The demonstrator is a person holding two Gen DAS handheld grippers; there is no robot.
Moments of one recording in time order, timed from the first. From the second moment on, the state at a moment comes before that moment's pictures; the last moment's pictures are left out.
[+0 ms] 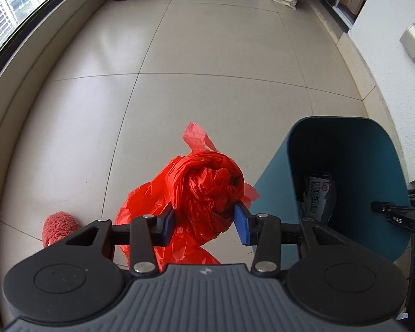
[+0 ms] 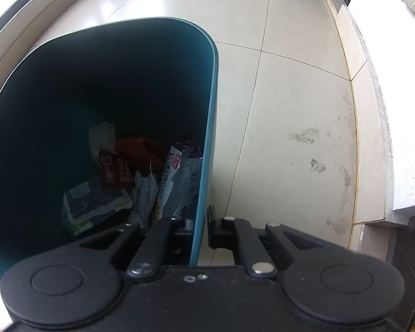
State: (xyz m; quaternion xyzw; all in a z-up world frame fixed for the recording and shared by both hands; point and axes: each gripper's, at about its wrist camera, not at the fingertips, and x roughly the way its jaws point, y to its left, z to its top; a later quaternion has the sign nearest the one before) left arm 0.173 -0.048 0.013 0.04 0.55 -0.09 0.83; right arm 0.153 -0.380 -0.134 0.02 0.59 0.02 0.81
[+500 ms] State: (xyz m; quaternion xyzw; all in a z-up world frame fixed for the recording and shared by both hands) left arm 0.162 -0.182 0.035 0.06 0.53 -0.24 0.81; right arm 0.149 -0.382 -0.130 0.02 0.58 0.03 0.82
